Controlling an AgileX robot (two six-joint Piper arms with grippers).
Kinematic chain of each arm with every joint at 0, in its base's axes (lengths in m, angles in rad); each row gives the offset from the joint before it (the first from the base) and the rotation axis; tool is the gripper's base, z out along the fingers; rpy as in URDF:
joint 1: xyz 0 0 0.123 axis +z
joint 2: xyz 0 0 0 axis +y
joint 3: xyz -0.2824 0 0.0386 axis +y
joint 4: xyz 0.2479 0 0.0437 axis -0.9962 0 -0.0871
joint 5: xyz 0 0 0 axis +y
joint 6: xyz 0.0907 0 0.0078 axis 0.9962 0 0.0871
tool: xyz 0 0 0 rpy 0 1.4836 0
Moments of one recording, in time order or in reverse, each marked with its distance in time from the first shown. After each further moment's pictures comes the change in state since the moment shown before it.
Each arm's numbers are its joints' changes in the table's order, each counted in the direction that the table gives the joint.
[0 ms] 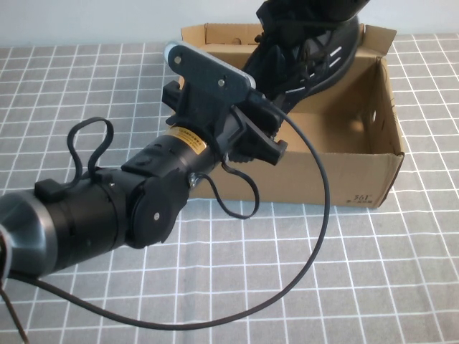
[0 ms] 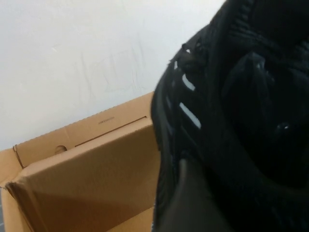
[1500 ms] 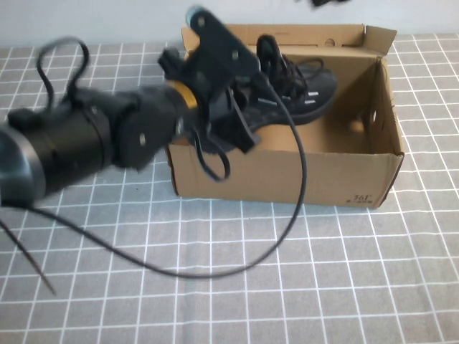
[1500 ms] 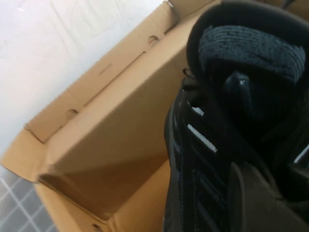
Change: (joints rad) right arm 0.000 -0.083 -0.008 0.142 -0.013 -0.039; left arm 0.111 0.034 -0.246 -0.193 0.505 0.139
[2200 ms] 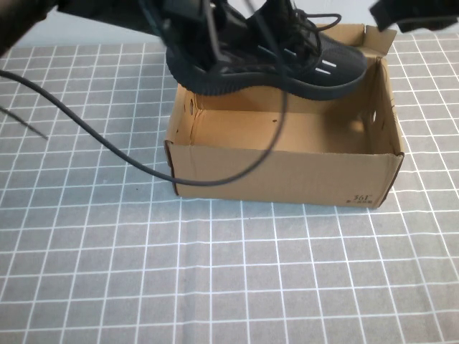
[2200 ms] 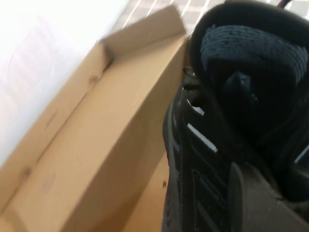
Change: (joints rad) right arm 0.000 -0.301 0.374 0.138 -0.002 0.095; left arm 0.215 0.132 -0.567 0.585 0.775 0.654
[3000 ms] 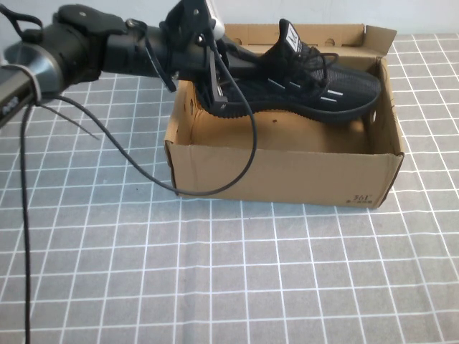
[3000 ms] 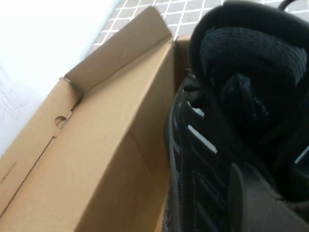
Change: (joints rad) right arm 0.000 -0.388 0.442 0.055 -0.005 0.178; left arm 0.120 0.334 -0.043 0.565 0.081 0.694
